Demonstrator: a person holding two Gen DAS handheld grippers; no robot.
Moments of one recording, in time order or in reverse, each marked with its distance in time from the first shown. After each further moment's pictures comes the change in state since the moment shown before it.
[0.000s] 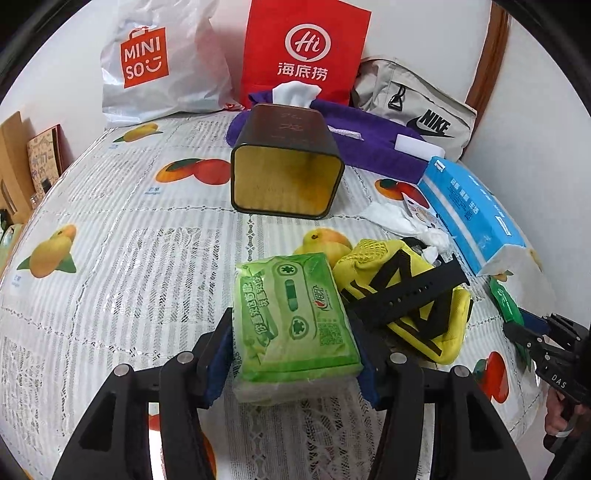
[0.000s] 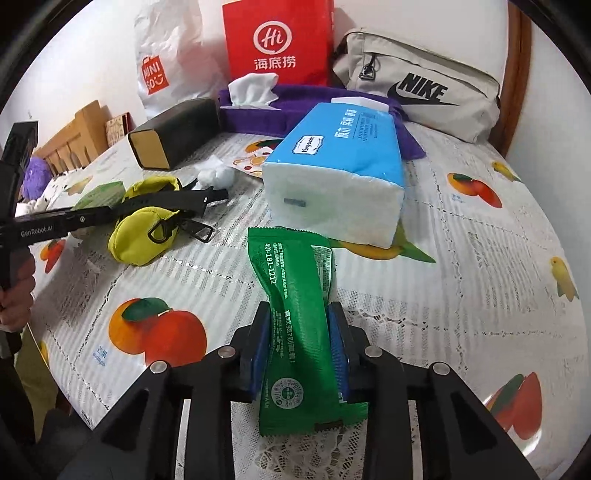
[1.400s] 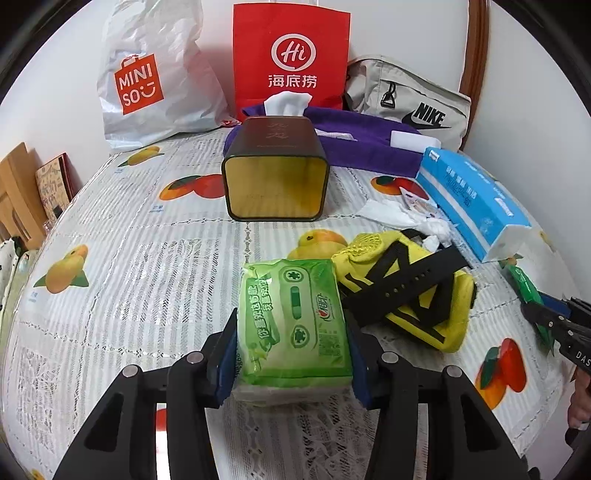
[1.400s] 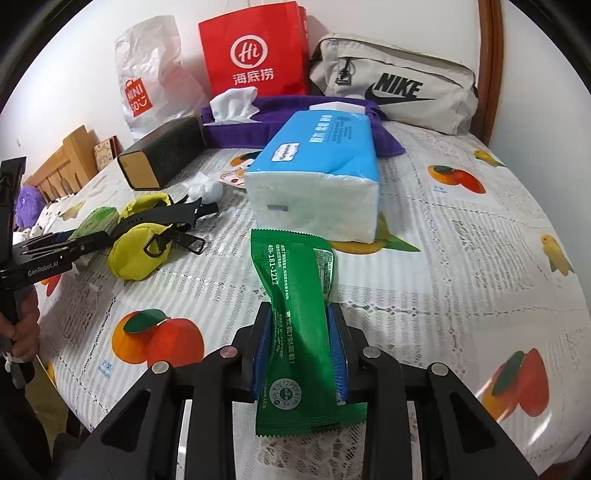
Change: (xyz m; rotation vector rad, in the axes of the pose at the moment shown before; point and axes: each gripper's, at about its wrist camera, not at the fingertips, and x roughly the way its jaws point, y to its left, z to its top) left arm -0.010 -0.016 -0.005 0.074 -0.045 0.077; right arm -0.012 -0.008 -0.005 0.079 -0.040 -0.019
